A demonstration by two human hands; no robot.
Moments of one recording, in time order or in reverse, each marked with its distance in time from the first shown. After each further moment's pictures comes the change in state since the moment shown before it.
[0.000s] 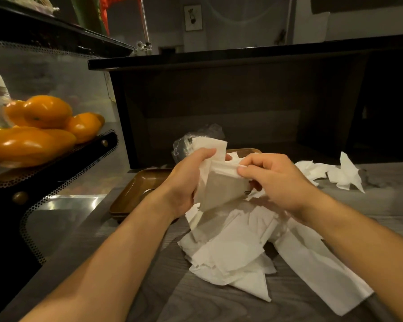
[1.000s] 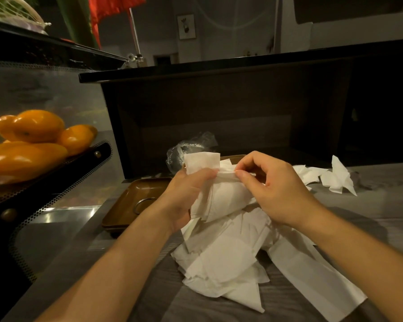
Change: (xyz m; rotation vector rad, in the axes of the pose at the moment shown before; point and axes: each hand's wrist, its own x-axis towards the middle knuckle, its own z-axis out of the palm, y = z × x) left_hand 0.010 -0.009 0.009 0.002 0.102 0.027; right_hand 0.003 0.022 -0.008 -0.234 0.180 -0.316
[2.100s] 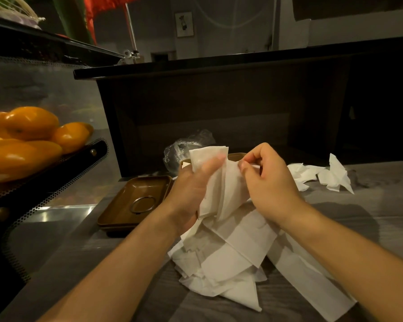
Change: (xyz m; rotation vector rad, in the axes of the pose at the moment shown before) left_hand -0.010 0.001 0.015 0.030 0.002 0.081; right_hand 0.005 -0.006 0.014 0.111 0.184 0.187
